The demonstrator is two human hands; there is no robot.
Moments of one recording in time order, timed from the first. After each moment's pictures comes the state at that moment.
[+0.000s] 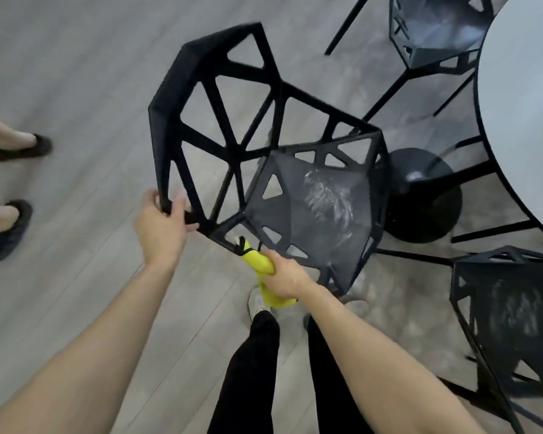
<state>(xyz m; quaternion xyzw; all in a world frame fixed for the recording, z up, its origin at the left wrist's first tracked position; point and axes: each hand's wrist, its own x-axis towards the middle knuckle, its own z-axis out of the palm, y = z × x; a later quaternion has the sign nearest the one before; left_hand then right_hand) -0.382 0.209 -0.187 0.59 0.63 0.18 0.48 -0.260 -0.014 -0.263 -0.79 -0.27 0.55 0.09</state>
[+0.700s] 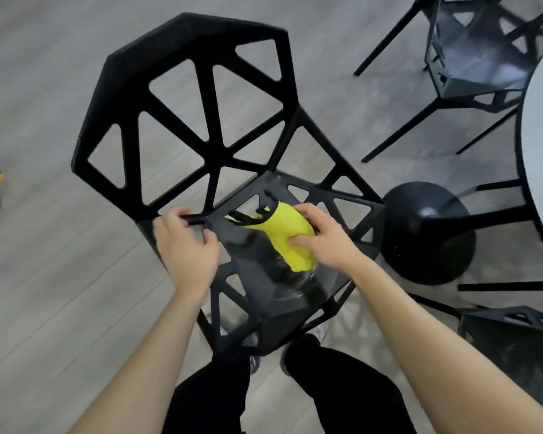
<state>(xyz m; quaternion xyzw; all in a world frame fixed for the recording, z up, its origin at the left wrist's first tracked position) -0.359 0.126 -0.259 0.68 0.64 0.21 0.28 -0.124 -0.003 -0.240 -0.75 -0.29 0.50 0.31</state>
